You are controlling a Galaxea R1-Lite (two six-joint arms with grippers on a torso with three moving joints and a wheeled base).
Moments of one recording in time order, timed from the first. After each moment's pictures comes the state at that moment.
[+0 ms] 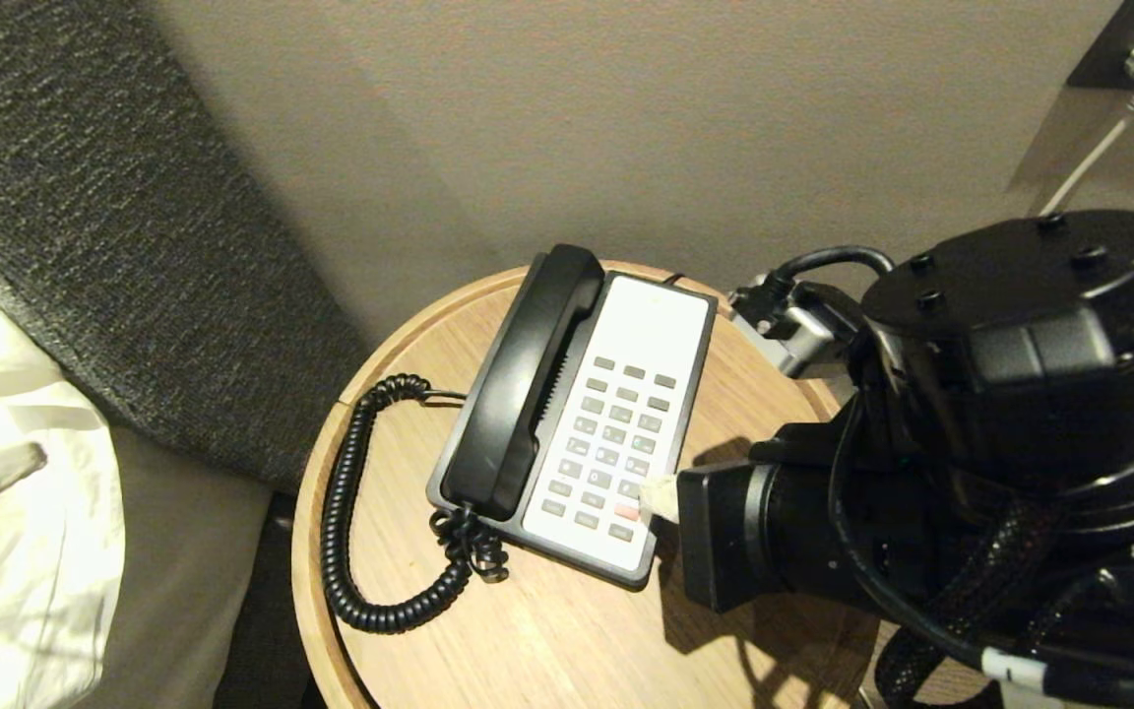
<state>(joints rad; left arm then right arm) -0.56 0.77 -0.79 0.25 0.40 -0.47 1.06 1.56 -1.10 0.08 -0.29 0.52</state>
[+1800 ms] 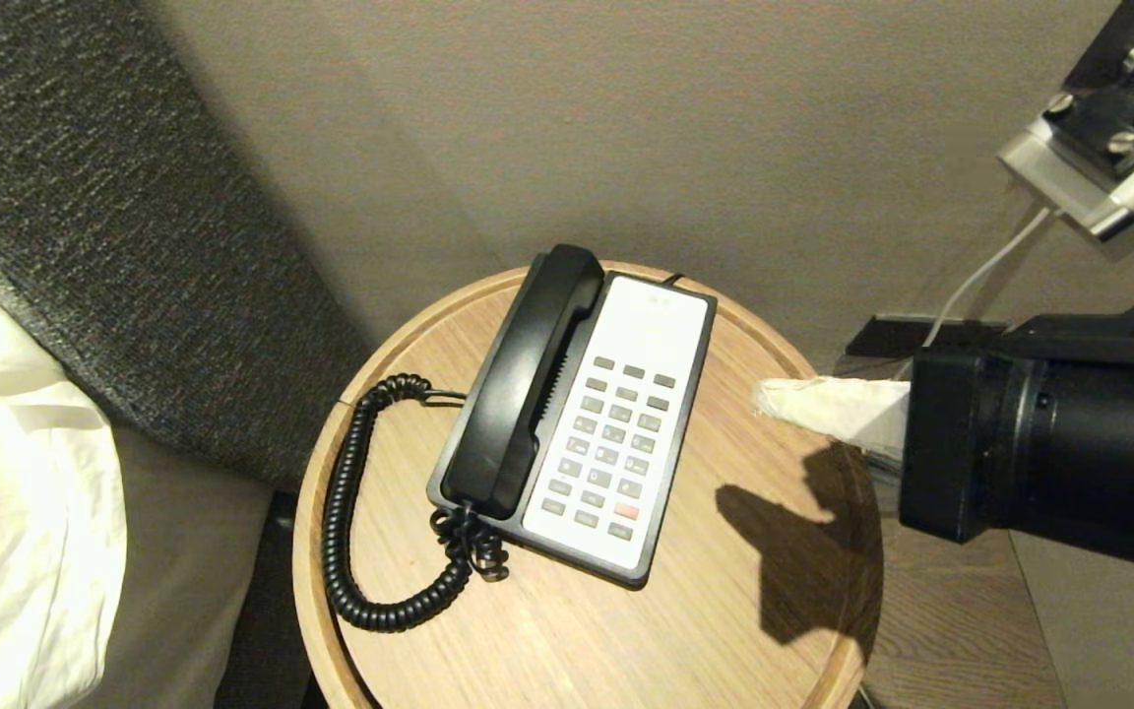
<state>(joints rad) -0.01 0.00 -0.01 0.01 -0.02 0.08 1.06 1.34 -1.10 0.09 -0.34 0.52</state>
